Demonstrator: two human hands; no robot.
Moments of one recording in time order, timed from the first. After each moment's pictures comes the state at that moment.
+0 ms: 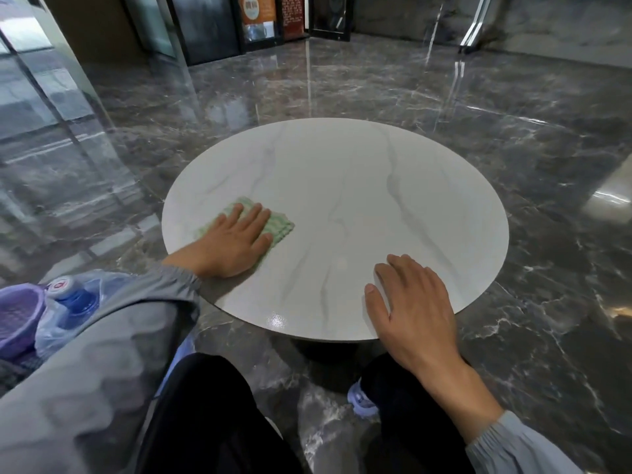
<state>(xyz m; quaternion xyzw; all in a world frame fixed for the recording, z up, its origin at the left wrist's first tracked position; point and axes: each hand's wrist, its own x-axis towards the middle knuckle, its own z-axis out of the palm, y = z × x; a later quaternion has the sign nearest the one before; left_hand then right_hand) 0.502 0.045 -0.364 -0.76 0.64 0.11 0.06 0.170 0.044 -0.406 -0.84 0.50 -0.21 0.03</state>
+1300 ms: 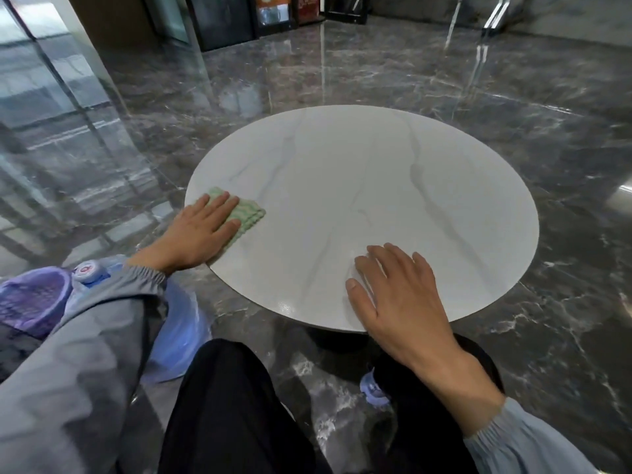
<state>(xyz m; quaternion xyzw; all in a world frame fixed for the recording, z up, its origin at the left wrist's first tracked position) 0.609 0.080 -0.392 -0.78 0.62 0.06 -0.03 0.208 0.064 -0.388 -0.88 0.43 -0.17 0.06</state>
